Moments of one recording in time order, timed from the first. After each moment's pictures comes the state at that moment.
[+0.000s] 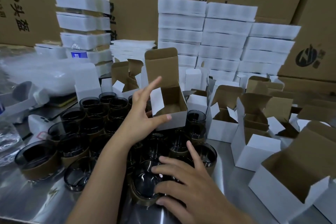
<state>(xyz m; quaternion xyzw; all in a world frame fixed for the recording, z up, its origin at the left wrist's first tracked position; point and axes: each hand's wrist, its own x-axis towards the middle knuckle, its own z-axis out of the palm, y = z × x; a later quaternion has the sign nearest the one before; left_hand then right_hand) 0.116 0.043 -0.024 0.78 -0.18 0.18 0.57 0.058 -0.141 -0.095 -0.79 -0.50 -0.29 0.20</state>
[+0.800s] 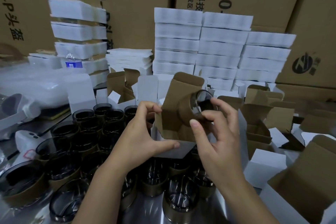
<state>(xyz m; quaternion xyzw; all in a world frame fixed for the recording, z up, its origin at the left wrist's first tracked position) 0.109 0.038 -0.019 0.81 -0.18 0.21 0.51 0.100 -0.139 -0.018 -0.74 -0.22 -0.38 0.50</state>
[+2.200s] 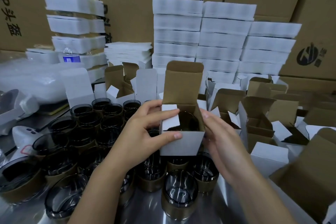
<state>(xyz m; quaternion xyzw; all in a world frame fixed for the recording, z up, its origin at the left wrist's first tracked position) 0.106 0.031 -0.025 0.79 -0.22 0.19 0.54 0.113 -0.157 -0.021 -0.62 -0.09 0.02 0.78</state>
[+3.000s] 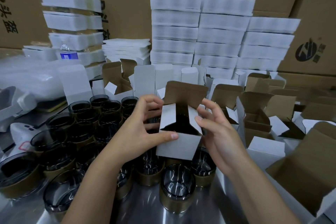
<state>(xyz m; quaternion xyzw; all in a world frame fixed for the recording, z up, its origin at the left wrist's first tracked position) 0.109 0.035 -0.026 0.77 -0.20 0.11 0.59 0.122 -0.159 -0.027 -0.58 -0.17 0.00 0.79</state>
